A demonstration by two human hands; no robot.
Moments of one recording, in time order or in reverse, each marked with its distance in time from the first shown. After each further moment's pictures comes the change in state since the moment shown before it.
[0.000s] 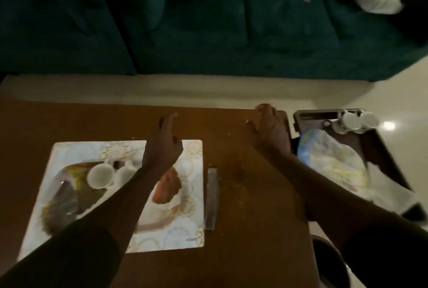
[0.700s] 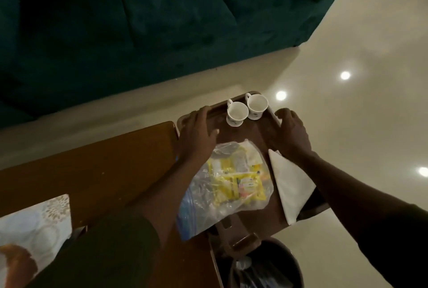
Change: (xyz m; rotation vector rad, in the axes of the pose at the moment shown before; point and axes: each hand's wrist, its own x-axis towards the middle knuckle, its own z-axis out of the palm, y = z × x) left_hand 0.043 0.307 0.328 0.067 -0.187 0.250; right_hand 0.030 0.378 -0.159 -0.011 0.080 0.371
